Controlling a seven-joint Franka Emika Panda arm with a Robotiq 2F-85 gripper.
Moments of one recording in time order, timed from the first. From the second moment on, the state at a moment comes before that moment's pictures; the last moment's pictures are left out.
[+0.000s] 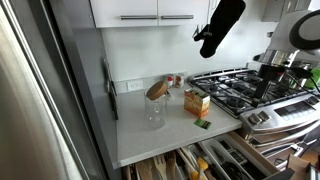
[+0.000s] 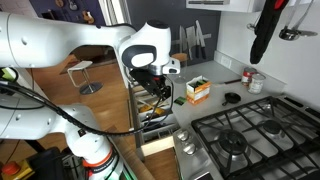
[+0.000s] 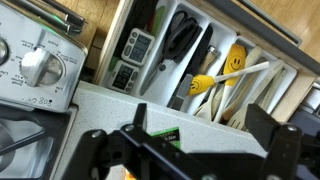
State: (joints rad) arm -0.01 -0.73 -0.27 -2.61 0.10 1.92 -0.27
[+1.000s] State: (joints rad) arm 0.13 -0.44 0.00 -2.48 0.55 2.52 0.11
